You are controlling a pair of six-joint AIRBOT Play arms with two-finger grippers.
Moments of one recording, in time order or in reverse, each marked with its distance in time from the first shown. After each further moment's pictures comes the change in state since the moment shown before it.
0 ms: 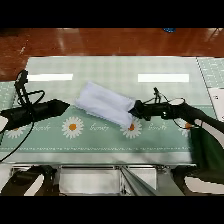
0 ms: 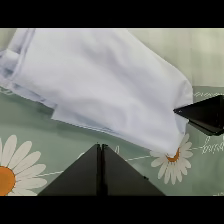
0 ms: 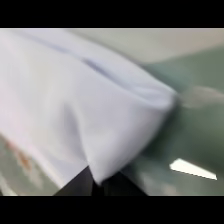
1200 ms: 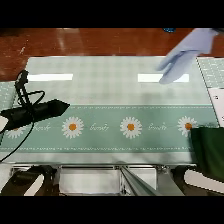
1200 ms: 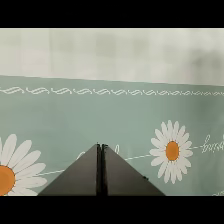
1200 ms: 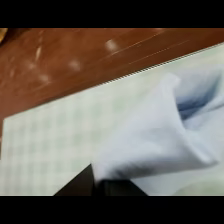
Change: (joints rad) left arm 0.000 0.000 0.000 0.000 -0.004 0.000; right arm -0.590 0.124 1.161 -0.592 0.586 0.528
